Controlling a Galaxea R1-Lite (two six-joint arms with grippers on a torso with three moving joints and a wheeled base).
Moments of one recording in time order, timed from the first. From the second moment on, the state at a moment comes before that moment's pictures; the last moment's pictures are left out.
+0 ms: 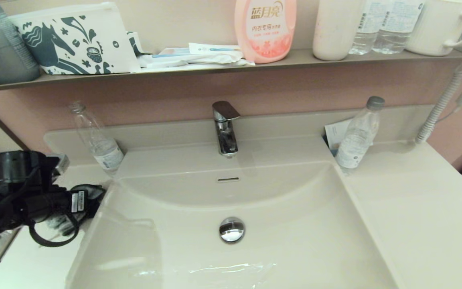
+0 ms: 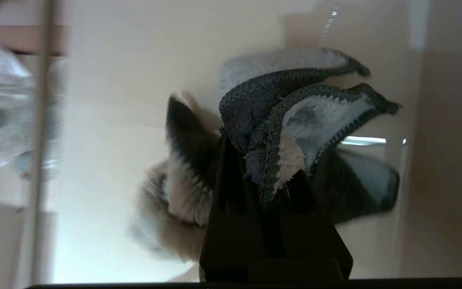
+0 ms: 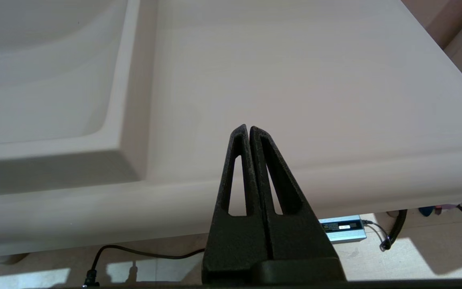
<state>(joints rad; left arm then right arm) 0.29 1.77 -0.73 -0.41 0.05 0.17 0.00 0.00 -0.03 0.08 0.00 0.00</state>
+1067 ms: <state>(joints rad) 0.35 2.06 -1.20 -0.27 -0.01 0.19 0.00 0.00 -0.03 0.08 0.00 0.00</state>
